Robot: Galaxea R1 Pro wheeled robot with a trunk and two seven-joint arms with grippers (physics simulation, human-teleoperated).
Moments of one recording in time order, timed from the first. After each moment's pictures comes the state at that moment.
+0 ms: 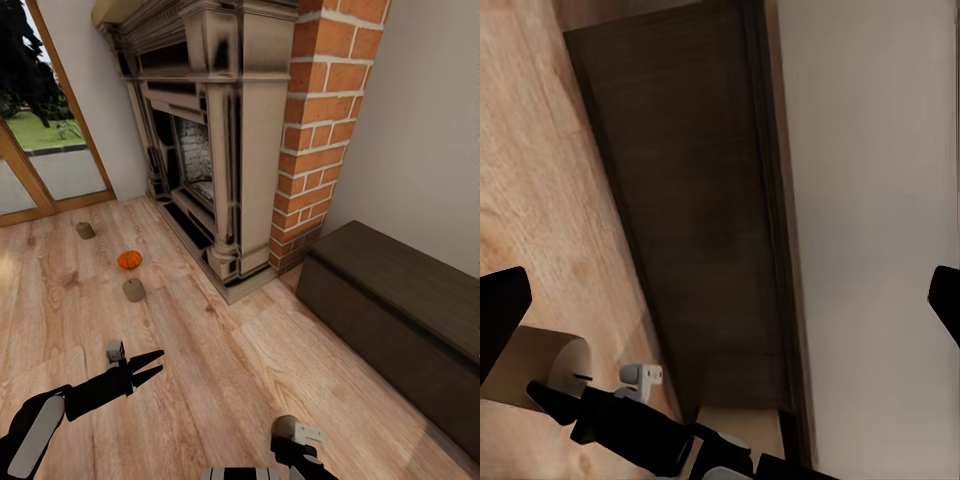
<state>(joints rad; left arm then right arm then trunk) -0.27 0.26 0.18 -1.22 0.80 0.99 -0.87 -0.48 0.15 0.30 -0.22 -0.49 -0.06 -0.23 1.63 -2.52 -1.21</state>
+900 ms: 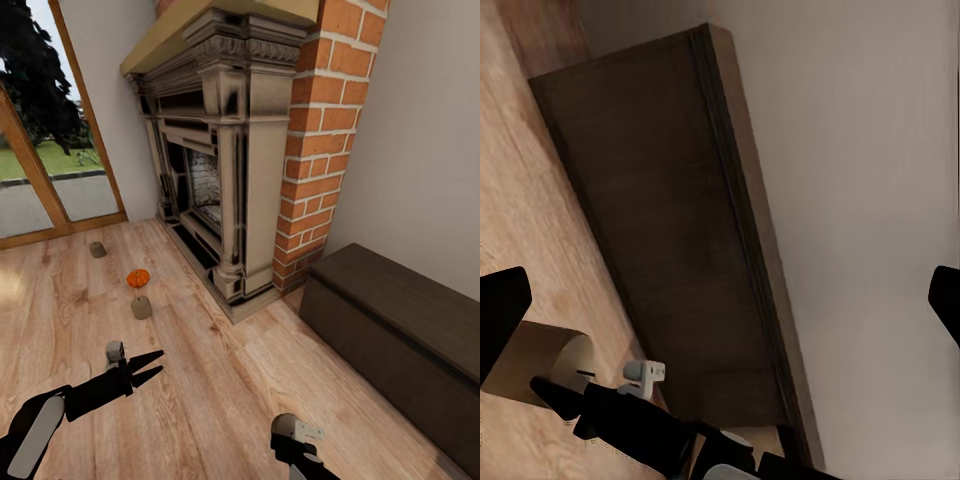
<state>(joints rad) -0.27 0.26 0.18 -1.22 0.80 0.99 -0.87 -0.48 0.15 0.30 -0.24 -0.50 -0.06 -0.23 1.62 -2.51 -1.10</state>
